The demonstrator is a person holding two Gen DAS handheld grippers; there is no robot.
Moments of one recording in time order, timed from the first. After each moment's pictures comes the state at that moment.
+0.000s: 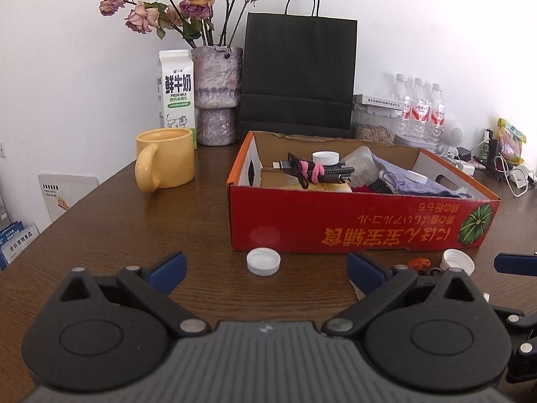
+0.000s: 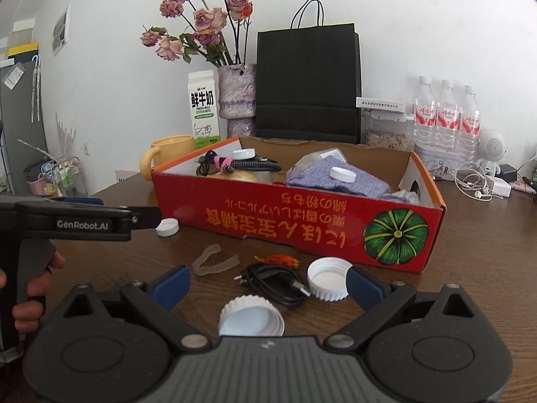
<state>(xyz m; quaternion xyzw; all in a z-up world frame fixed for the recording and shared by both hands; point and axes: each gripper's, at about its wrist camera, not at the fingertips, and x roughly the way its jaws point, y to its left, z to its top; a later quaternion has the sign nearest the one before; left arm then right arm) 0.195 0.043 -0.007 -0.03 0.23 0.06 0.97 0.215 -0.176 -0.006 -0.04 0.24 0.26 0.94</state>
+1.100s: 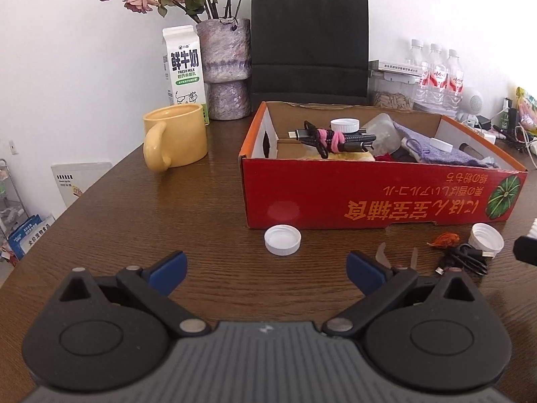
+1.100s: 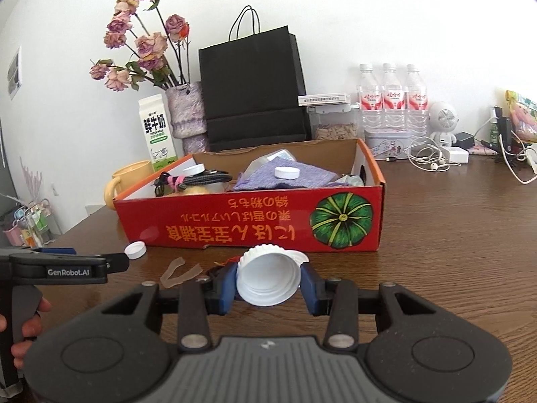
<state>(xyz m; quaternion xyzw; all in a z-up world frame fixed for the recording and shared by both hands) 0.218 0.044 -0.017 0.00 0.28 0.10 0.95 0.214 -0.208 -0.005 0.04 0.24 0.18 0.95</state>
